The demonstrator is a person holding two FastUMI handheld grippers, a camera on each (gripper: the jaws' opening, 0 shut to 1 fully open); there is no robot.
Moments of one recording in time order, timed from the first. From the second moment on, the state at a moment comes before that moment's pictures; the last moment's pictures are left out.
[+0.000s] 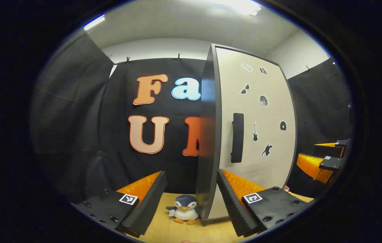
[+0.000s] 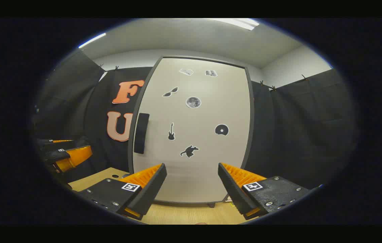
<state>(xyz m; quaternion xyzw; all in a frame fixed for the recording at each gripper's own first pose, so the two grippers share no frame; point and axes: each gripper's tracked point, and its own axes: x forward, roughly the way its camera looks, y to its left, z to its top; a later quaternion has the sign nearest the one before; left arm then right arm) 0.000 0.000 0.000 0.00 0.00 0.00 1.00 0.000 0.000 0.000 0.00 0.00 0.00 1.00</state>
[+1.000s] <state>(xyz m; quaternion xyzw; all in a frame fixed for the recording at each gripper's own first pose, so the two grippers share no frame) -0.001 0.009 -0.006 0.04 0.01 0.00 1.00 0.030 0.061 -0.020 0.03 0.03 0.05 1.00</state>
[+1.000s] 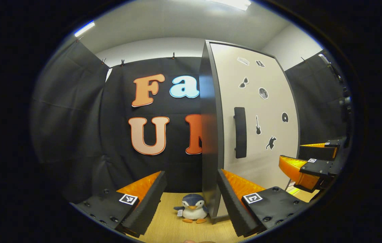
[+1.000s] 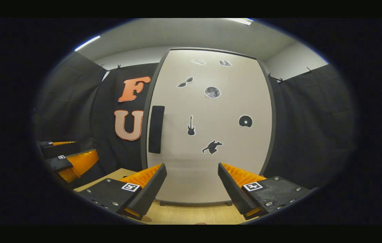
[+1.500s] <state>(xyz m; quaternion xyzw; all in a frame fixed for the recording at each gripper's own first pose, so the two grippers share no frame) -0.002 0.038 0.001 0.04 0.01 0.01 1.00 0.079 0.117 0.017 0.11 0.02 0.08 0.99</state>
